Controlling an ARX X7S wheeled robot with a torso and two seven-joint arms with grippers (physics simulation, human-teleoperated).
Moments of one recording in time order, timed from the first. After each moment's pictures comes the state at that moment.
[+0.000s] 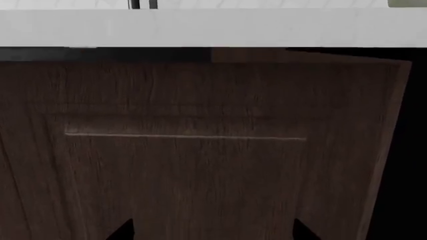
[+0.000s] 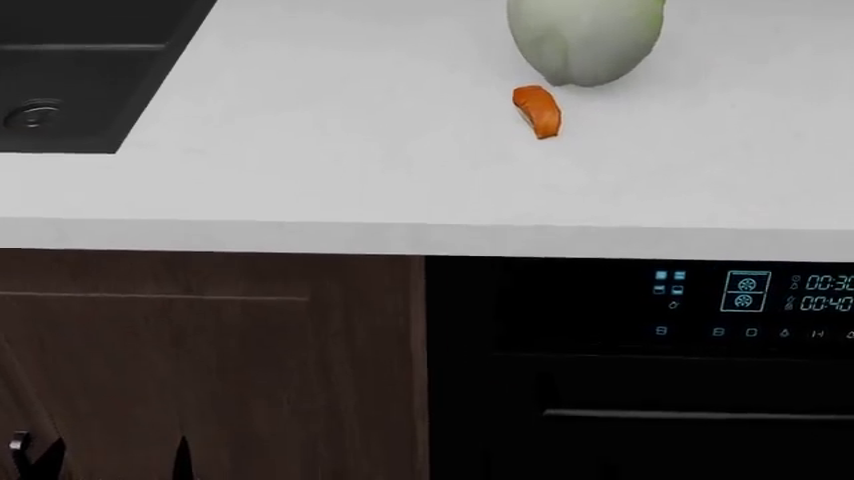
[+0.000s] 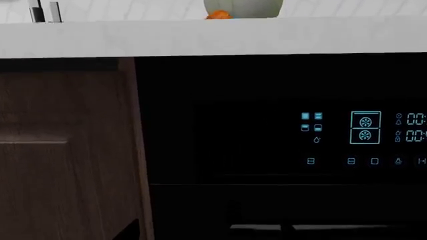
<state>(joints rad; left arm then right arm) -0.01 -0.19 0.19 0.05 -0.18 0.01 -0.24 -0.01 0.16 -0.21 -0.06 0.16 -0.03 0.19</state>
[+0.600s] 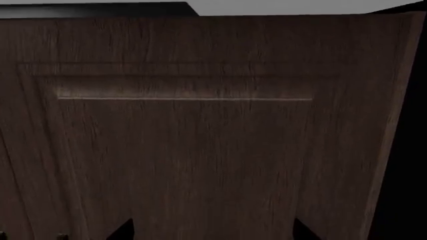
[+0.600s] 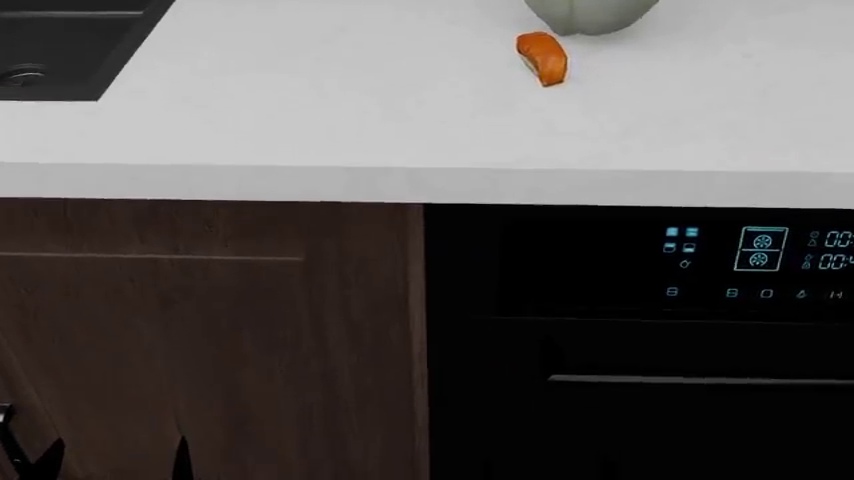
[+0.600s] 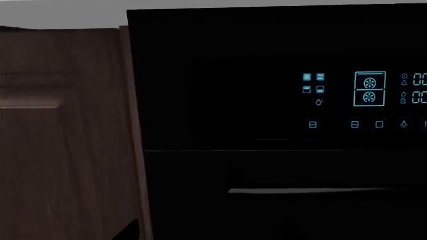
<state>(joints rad) -0.02 -0.20 0.20 0.04 -0.19 0.01 -0.26 -0.01 0.17 -0.23 -0.07 0.17 -0.04 0.21</state>
